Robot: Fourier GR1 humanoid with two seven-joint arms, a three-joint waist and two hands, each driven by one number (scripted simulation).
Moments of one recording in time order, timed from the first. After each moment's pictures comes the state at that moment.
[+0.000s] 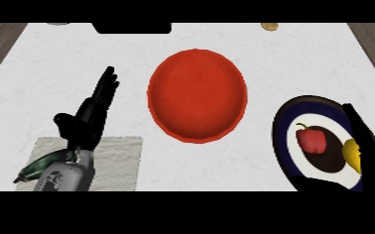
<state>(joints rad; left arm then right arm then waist) -0.15 0.17 -0.15 -1.52 0.07 0.17 0.06 0.25 -0.26 0.06 -2.10 0.62 -0.07 0.45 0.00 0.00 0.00</state>
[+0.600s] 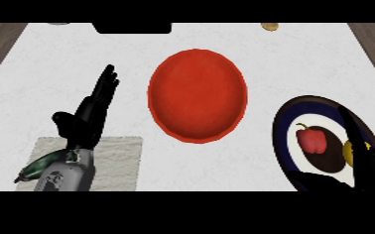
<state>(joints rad) -0.15 0.13 -0.11 -1.54 0.02 0.13 0.08 0.24 -0.18 -0.02 -1.95 0.57 -0.08 0.31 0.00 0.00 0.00</state>
